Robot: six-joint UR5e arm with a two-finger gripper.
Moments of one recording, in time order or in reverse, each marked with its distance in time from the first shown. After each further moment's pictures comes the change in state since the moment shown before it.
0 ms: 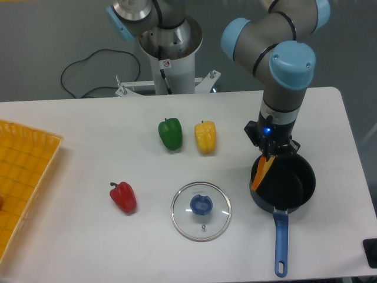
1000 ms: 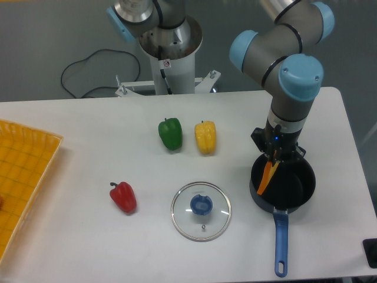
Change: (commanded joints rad) arm 0.020 -0.031 -0.003 0.034 0.002 0.003
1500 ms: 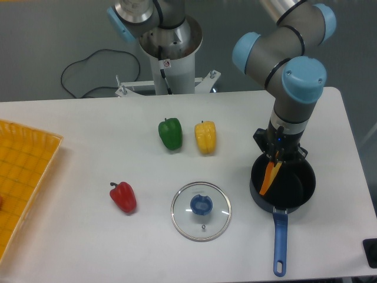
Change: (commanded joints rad) arm -0.002 -0.017 -0.002 0.000 0.002 -0.002
